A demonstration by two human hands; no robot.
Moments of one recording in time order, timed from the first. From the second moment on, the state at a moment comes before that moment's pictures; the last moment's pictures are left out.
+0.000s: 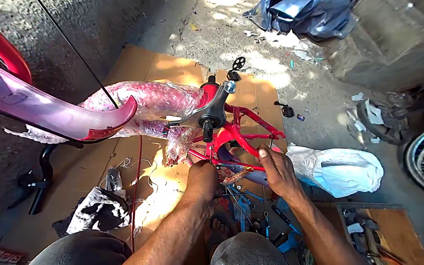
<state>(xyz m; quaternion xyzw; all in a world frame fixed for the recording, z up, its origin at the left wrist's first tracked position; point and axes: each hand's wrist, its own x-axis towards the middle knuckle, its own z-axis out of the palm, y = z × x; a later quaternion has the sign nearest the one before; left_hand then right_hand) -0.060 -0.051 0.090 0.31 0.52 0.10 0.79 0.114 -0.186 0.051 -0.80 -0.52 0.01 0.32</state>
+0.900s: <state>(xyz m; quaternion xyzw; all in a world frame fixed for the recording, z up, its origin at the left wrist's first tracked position) -0.079 -0.016 0.084 0.45 0.48 0.00 0.76 0.113 -0.187 0.050 -0.80 -0.51 0.01 0.33</state>
